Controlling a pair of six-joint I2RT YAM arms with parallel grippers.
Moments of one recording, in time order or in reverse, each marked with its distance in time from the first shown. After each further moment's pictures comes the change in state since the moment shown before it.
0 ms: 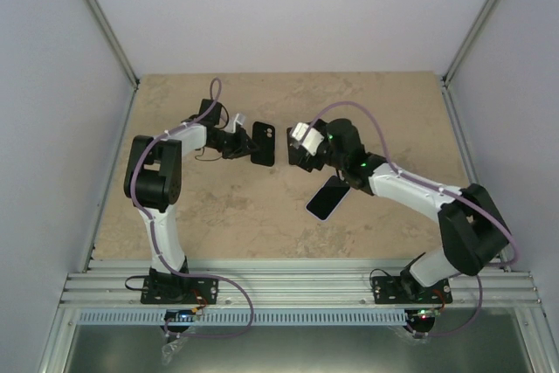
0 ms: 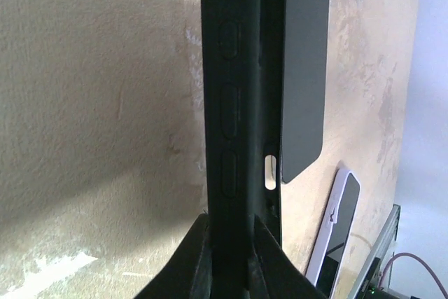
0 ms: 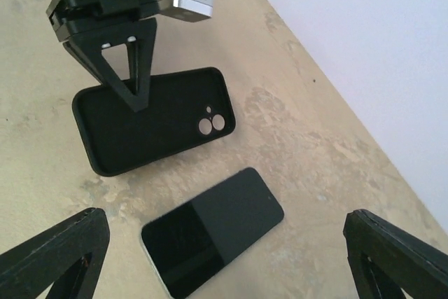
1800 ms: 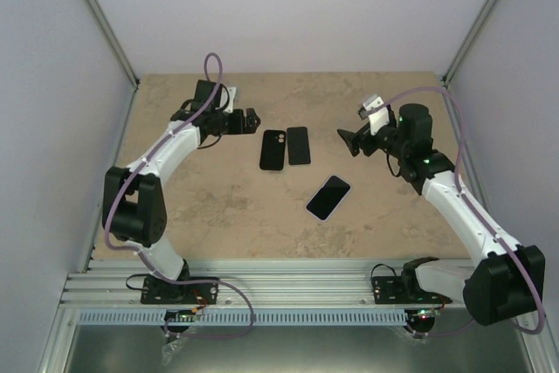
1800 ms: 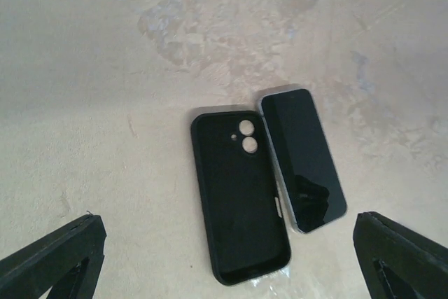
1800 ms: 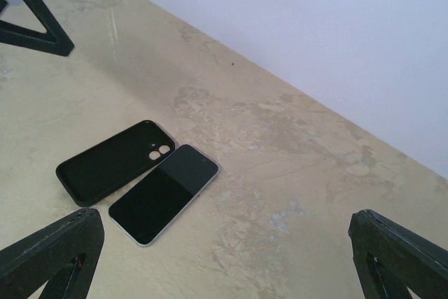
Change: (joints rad) left arm -0.095 -0.300 0.023 -0.038 -0.488 0.100; right arm -0.373 -0.317 -0.011 -0.245 -0.251 0.269
